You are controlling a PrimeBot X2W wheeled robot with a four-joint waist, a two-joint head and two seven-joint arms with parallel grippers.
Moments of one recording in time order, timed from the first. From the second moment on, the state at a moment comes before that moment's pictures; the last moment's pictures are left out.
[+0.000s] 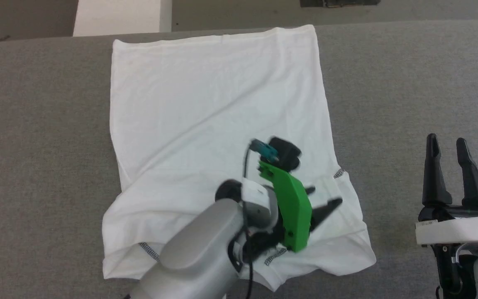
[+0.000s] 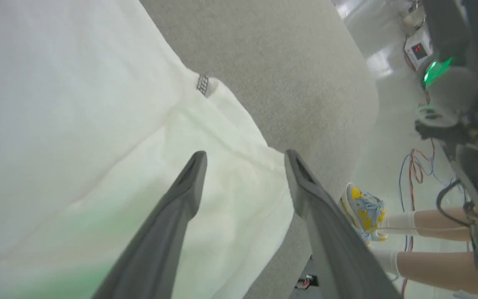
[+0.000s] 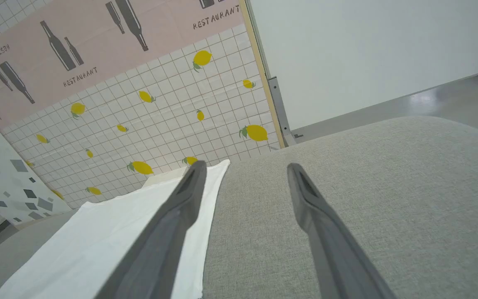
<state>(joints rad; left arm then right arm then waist) -0.59 0.05 -0.84 0.30 -0.88 -0.04 0.51 -0.08 -0.05 -0.12 -0.03 0.40 0.13 -0.18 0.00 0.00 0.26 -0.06</state>
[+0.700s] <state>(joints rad) -0.42 0.36 -0.28 0.05 -0.54 0.22 -0.26 -0.28 -0.05 -0.09 0.04 0.35 0.13 0.10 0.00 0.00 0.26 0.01</state>
